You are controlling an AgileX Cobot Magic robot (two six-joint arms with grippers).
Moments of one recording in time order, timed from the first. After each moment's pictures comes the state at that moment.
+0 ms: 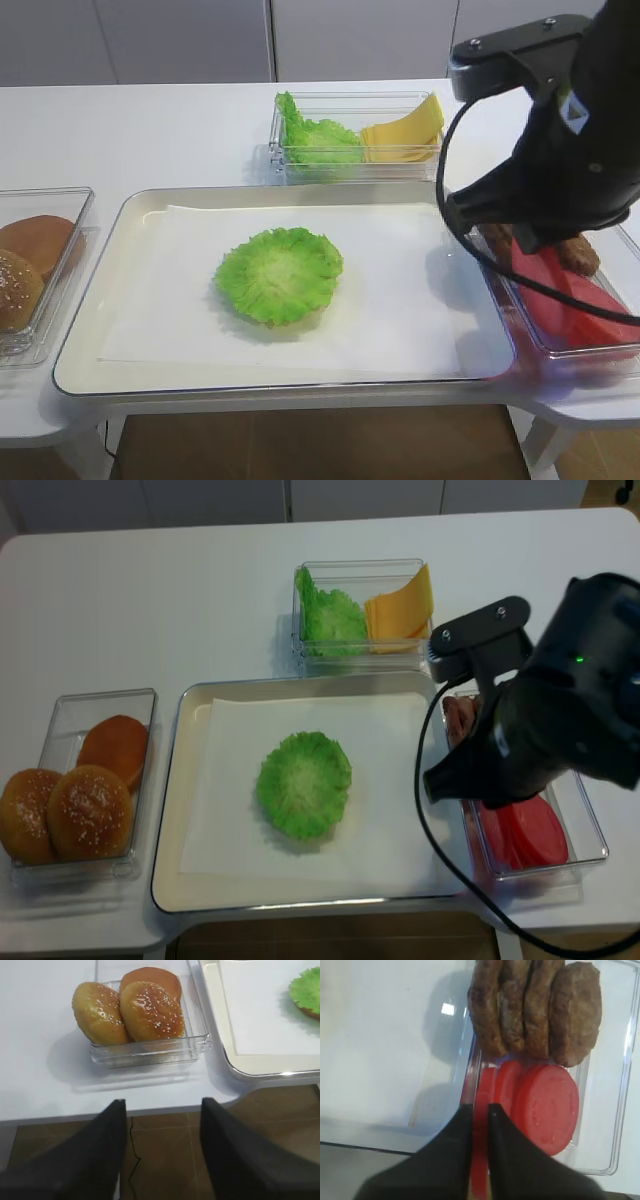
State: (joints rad) left arm 0.03 -0.02 -0.49 -0.01 1.19 -0.04; right arm 0.67 1.35 -1.06 -0.31 1.11 0.54
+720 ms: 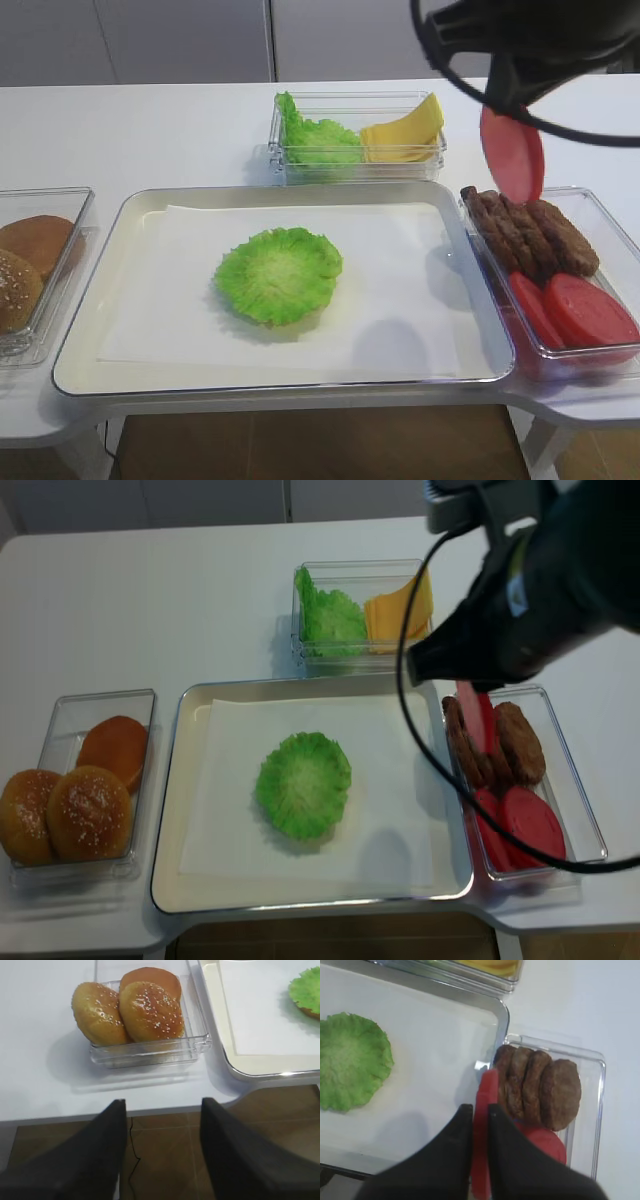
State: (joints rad) left arm 0.03 -0.02 -0.49 -0.01 1.19 -0.04; right arm 0.71 1.39 -1.40 -0.33 1.23 0.46
